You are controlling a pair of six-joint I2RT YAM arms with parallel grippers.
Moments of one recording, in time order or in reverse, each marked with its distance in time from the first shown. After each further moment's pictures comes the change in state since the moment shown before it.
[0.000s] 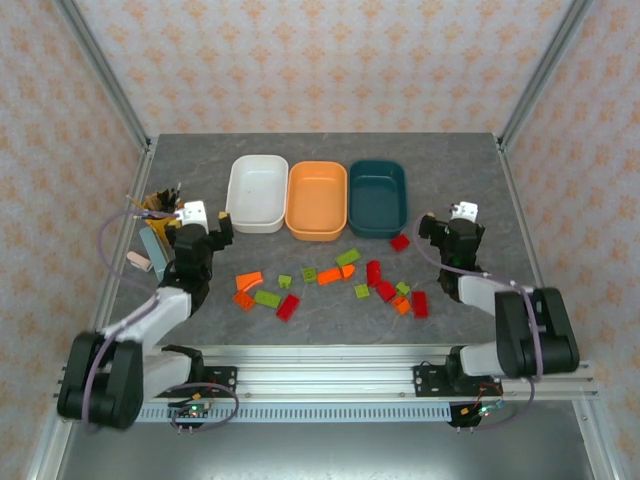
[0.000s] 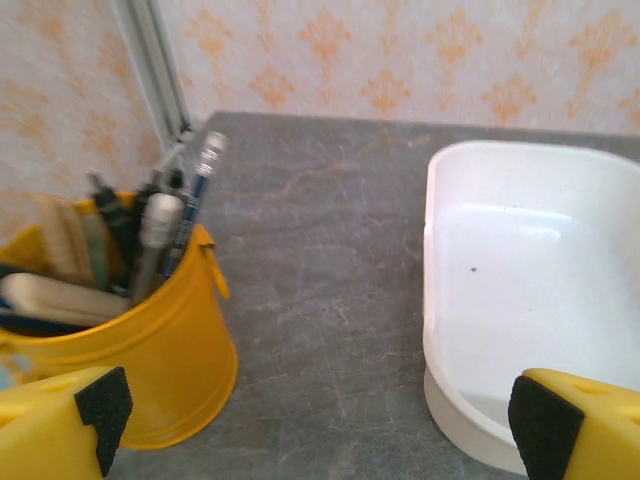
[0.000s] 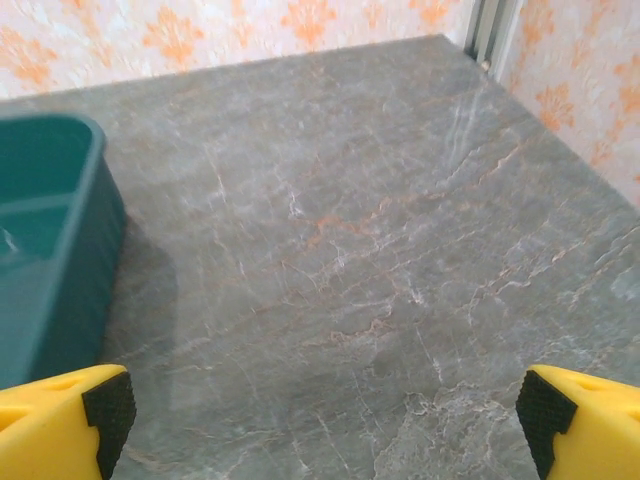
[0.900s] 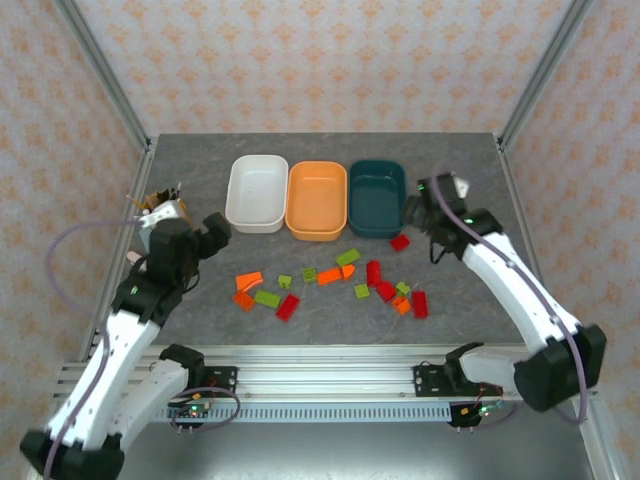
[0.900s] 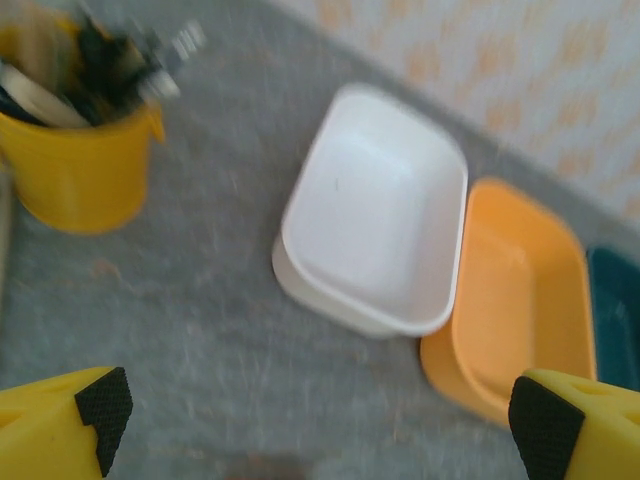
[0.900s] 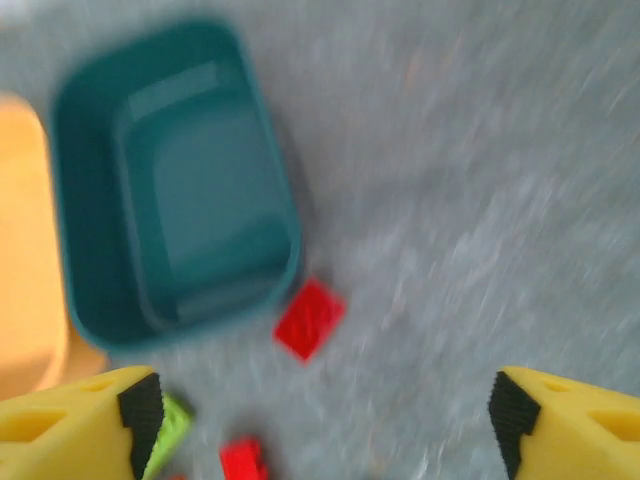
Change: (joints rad) left arm -0.123 -0.226 0.441 -0.985 0.158 -0.592; right arm 0.317 -0.051 0.708 -1.378 0.010 0.533
